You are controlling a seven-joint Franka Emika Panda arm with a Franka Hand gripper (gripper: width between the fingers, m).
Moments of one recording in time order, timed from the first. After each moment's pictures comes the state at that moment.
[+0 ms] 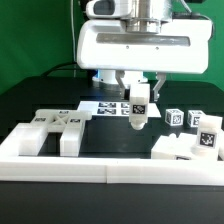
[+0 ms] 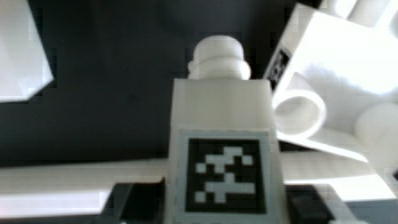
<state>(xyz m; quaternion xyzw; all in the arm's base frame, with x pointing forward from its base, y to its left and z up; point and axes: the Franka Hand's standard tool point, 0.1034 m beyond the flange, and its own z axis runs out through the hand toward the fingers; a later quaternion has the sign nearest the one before) 0.590 0.000 0.105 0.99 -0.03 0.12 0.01</state>
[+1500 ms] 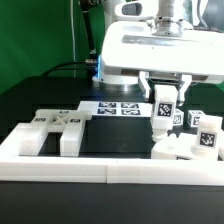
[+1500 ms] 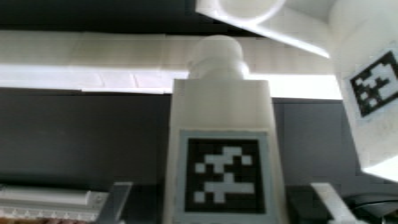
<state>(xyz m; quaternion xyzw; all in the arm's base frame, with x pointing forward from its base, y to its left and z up) 0.606 0.030 0.095 0.95 0.01 0.31 0.04</state>
